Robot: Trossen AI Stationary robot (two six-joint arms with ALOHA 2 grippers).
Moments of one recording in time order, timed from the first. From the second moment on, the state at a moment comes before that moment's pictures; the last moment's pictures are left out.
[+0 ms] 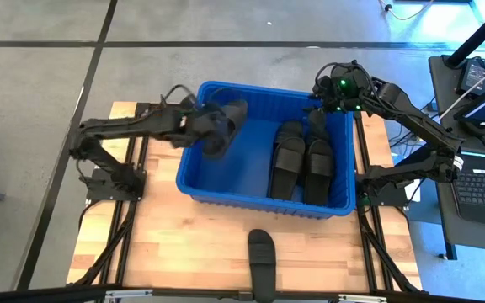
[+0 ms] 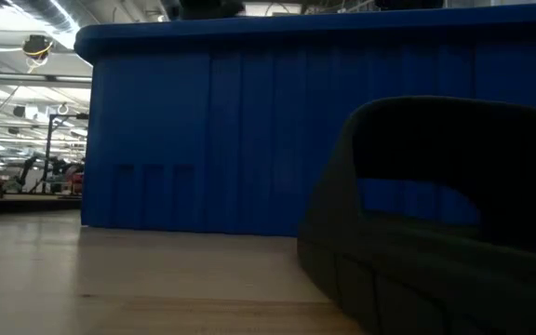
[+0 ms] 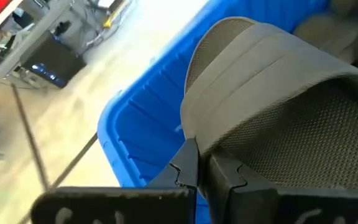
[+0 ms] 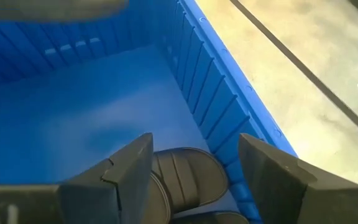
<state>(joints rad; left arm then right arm) 0.12 1.52 1.57 -1.01 -0.79 -0.27 -0.60 1.21 1.42 -0.92 -0.02 -0.09</state>
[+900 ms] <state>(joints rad) 0.42 1.82 1.57 -0.96 -0.61 -0.14 -0.60 1.21 1.42 -0.93 0.06 -0.03</state>
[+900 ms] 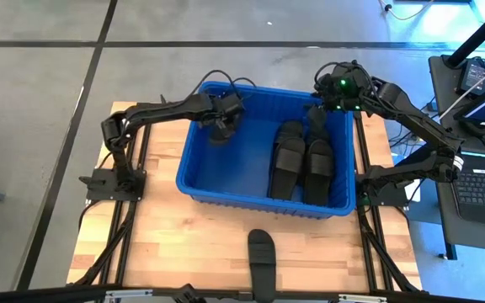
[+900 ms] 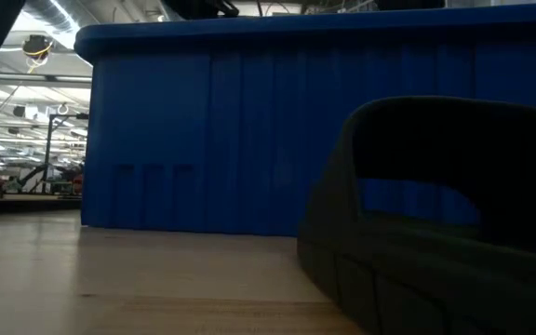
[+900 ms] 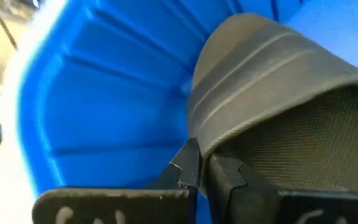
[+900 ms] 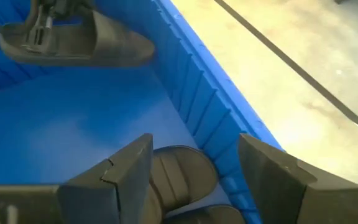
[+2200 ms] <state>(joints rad) 0.34 2.01 1.57 -1.03 -0.70 -0.16 -0.60 1.21 1.42 -0.93 0.09 -0.03</state>
